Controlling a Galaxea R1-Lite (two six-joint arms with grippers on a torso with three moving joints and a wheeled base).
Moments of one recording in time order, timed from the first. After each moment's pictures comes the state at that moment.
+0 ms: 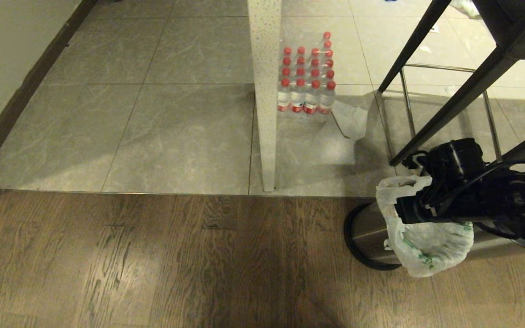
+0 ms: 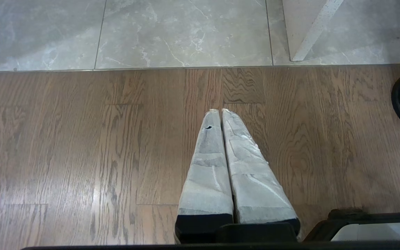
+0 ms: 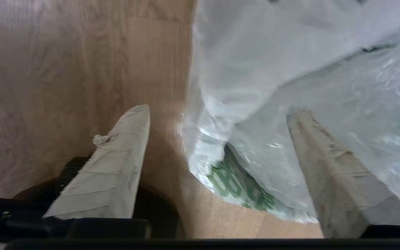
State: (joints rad) left arm 0.00 0.00 0.00 0.00 0.00 0.02; right arm 0.16 1.82 -0.94 -0.10 -0.06 0.01
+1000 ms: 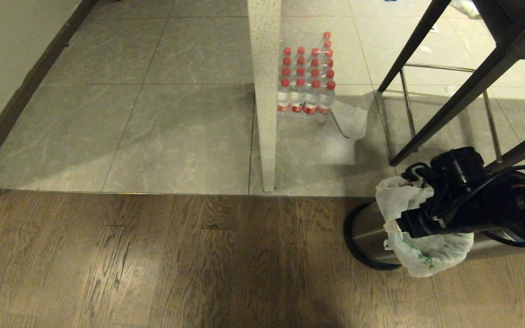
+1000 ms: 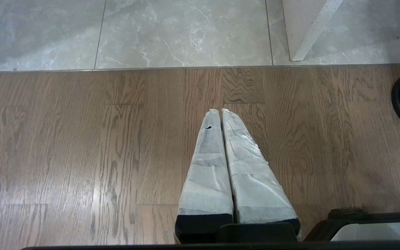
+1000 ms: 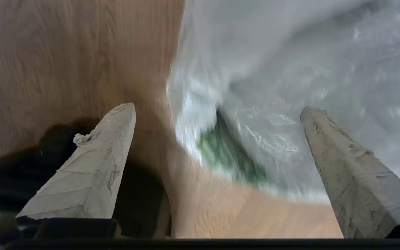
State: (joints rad) left arm 0.00 0.00 0.00 0.00 0.00 0.02; right arm 0.14 1.83 -0.91 -0.04 -0.04 -0.07
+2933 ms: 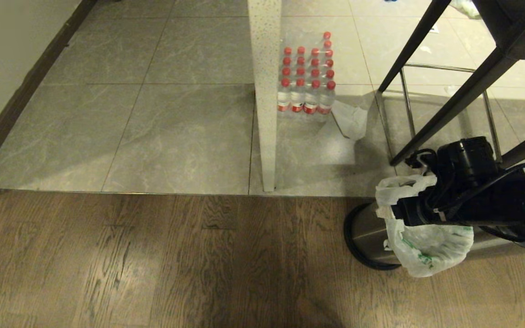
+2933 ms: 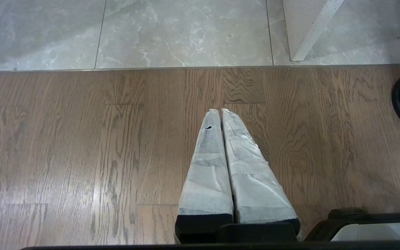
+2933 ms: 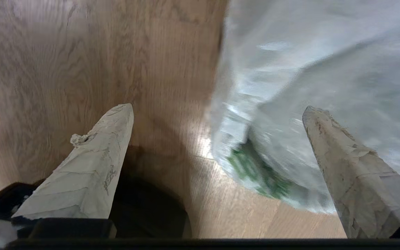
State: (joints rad) left arm 0.00 0.00 0.00 0.00 0.00 0.02; right arm 0.18 1.76 -0.89 -0.12 -0.01 0.01
